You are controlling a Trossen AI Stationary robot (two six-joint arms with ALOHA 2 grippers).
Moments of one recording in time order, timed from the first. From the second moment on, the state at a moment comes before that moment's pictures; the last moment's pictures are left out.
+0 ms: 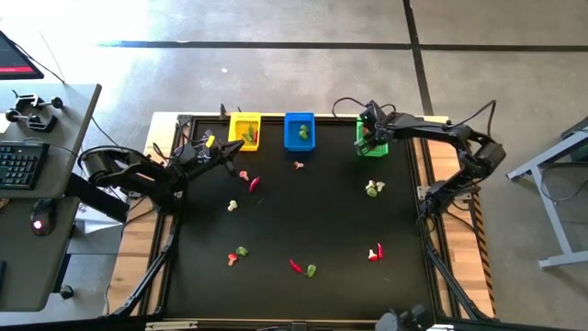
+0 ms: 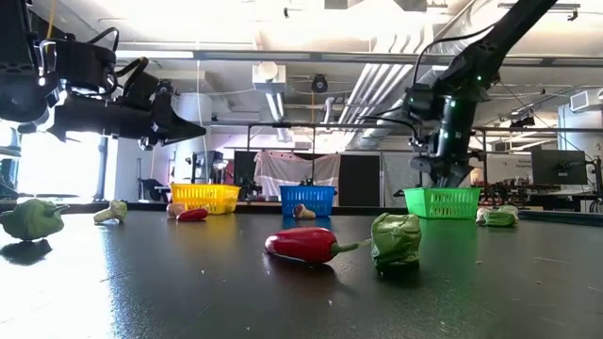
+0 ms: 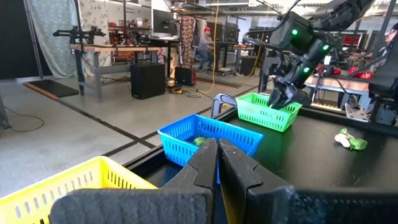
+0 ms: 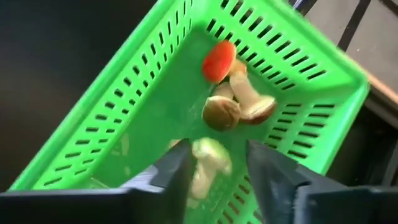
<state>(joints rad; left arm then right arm) 0.63 1.36 0.01 1.38 0.03 -0.05 -0.81 1.55 0.86 -0.51 0.28 0.12</state>
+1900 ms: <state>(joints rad) 0.63 1.37 0.01 1.34 0.04 0.01 -0.41 1.54 0.90 -1.00 0.04 0.55</state>
